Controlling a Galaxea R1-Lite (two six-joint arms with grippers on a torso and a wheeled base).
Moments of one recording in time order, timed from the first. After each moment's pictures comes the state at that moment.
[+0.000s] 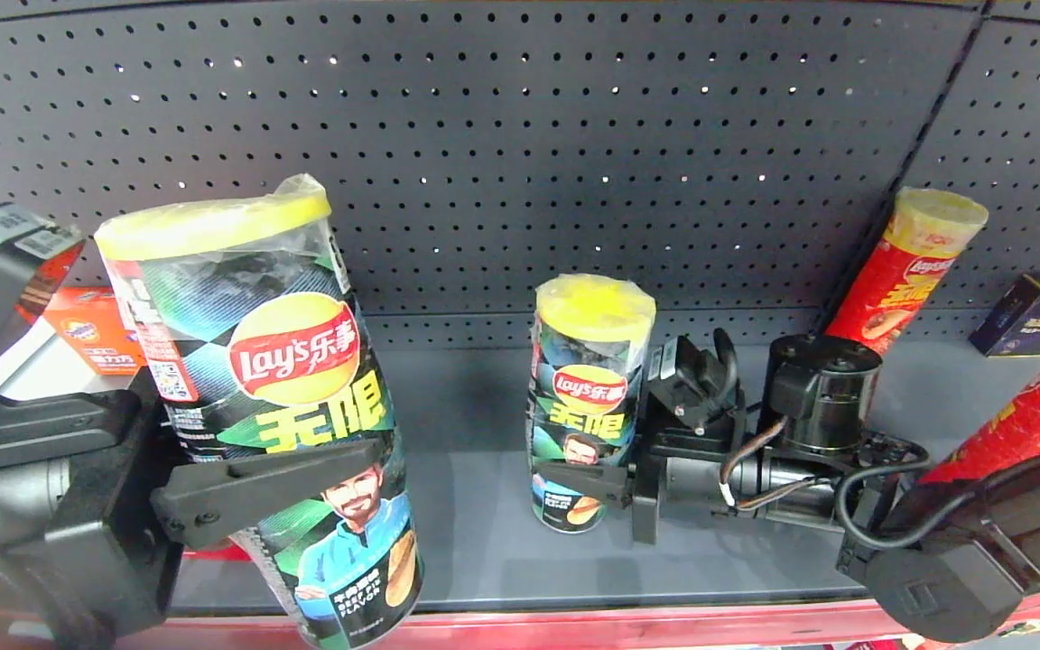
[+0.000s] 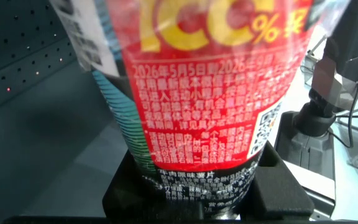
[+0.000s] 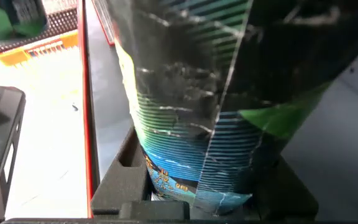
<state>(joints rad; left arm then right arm) -0.39 1.19 -0.61 -0.49 -0.73 -0.04 0.66 1.88 -0.77 -1.03 0.60 -0.20</state>
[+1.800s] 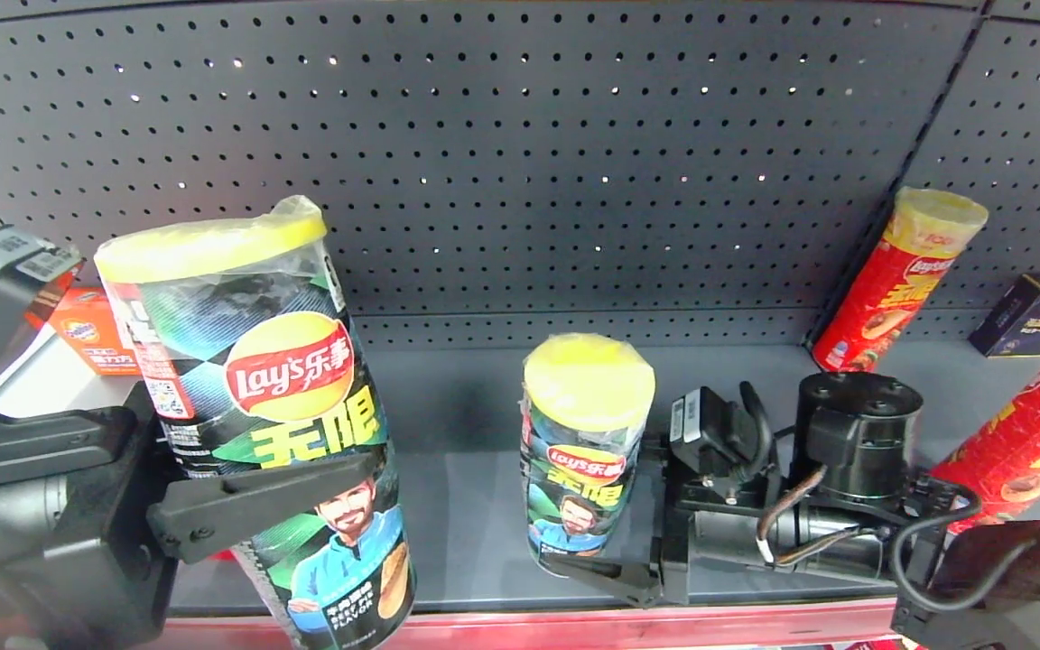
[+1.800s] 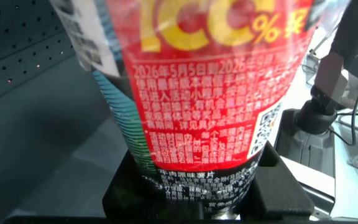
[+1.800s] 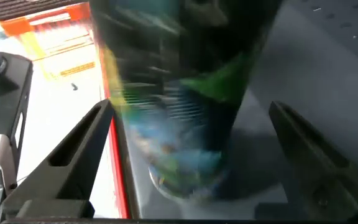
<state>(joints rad) -0.38 1.17 -0.58 -0.49 -0.73 -0.04 0.69 1.80 -0.61 -1.04 0.57 -0.30</state>
